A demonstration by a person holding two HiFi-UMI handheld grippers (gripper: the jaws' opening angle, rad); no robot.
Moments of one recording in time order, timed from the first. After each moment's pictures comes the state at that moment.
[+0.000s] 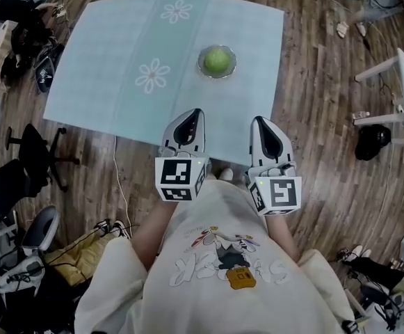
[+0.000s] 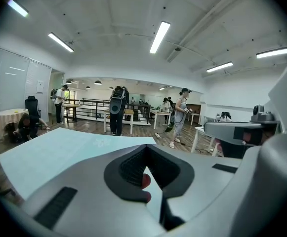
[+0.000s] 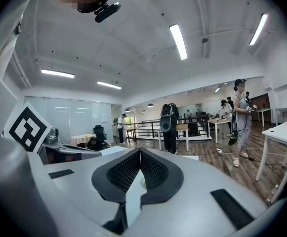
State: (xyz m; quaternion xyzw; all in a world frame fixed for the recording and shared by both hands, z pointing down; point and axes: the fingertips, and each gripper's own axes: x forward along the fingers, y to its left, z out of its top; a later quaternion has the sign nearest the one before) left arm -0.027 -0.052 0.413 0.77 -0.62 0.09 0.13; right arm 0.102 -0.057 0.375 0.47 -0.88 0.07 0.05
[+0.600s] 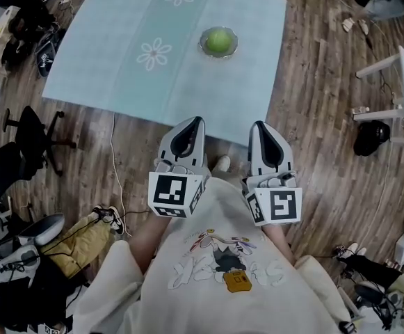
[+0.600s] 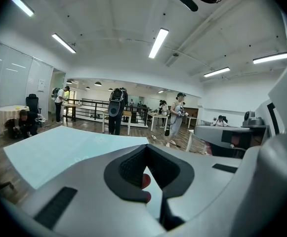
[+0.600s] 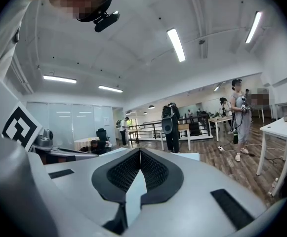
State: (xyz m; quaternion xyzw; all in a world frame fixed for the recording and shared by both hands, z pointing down) left arm -0.004 0.052 0.387 0.78 -0.61 0.07 0.13; right arm 0.113 0.032 0.356 0.46 -0.88 0.08 0.03
